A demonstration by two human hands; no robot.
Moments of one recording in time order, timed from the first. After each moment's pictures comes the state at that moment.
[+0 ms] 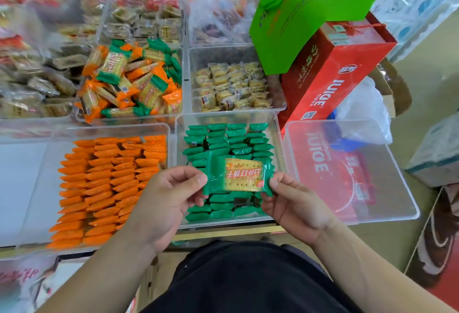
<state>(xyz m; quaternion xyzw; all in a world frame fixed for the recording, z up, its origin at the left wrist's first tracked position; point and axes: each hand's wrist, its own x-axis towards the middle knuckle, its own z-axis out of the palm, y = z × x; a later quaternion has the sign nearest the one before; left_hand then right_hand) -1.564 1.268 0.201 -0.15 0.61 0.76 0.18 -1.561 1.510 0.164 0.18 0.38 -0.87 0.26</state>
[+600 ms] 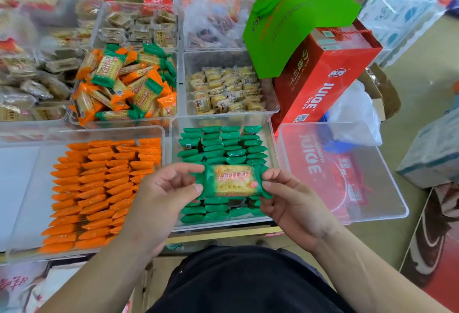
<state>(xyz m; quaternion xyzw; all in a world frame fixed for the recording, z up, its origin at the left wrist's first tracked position) -1.558 1.271 0.200 -0.11 0.68 0.72 0.12 -1.553 1.506 0.188 0.19 0.46 -0.84 0.22</state>
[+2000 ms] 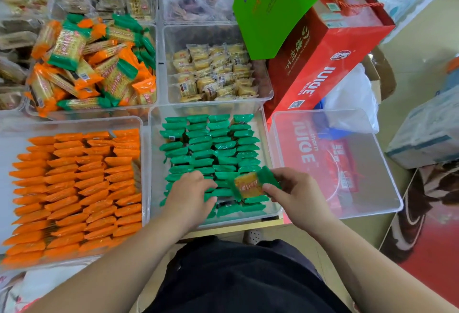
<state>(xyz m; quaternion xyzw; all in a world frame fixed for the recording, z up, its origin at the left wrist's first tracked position) -1.606 1.315 0.068 0.13 0.95 0.22 0.20 -1.577 1.557 0.131 0.11 0.87 -0.46 0.12</state>
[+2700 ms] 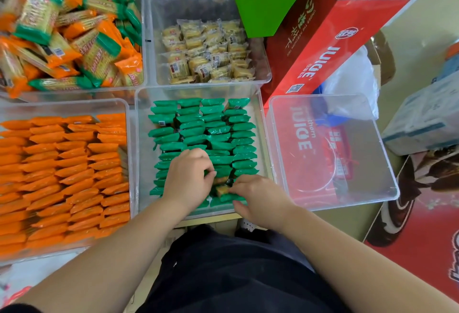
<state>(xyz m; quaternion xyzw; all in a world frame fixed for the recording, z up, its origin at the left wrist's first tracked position) -1.620 1.331 0.050 0.13 0.94 0.30 0.08 -1.578 1.528 0.078 -0.22 0.94 -0.17 0.18</state>
